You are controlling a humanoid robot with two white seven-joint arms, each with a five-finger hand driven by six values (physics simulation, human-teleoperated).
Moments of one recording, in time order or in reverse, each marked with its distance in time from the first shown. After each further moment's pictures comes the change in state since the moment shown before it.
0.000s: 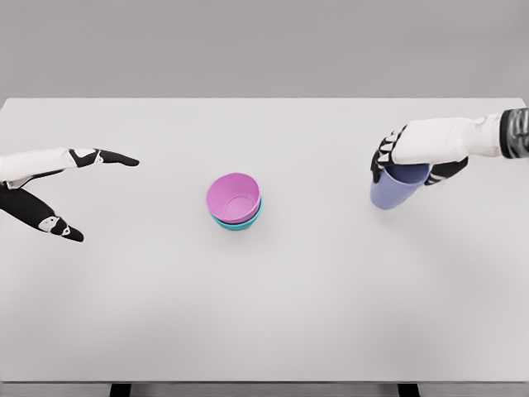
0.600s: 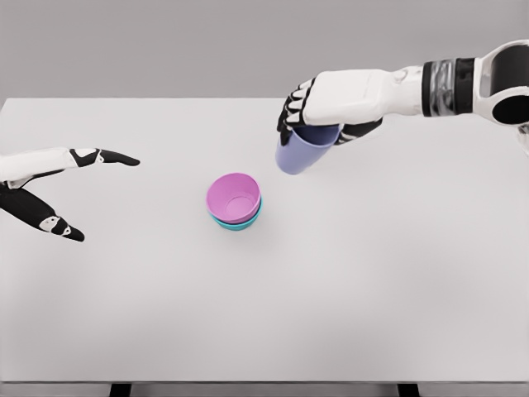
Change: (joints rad) left arm 0.000 -0.003 0.001 0.000 0.002 0.000 0.000; right arm -0.057 0.272 -0.124 -0.027 -0.002 0.000 0.000
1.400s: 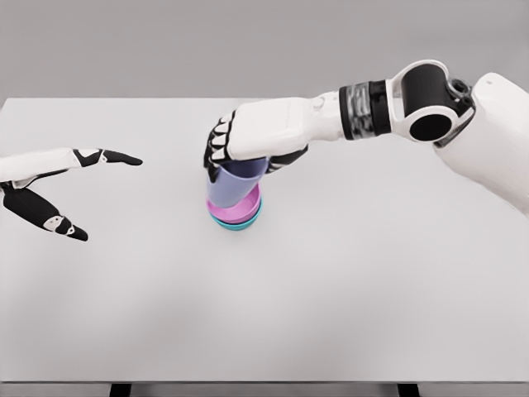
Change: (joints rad) left arm 0.003 -0.019 0.000 0.014 -0.004 0.000 0.000; right arm 0.005 0.187 0.049 -0.010 0.008 0.000 0.000
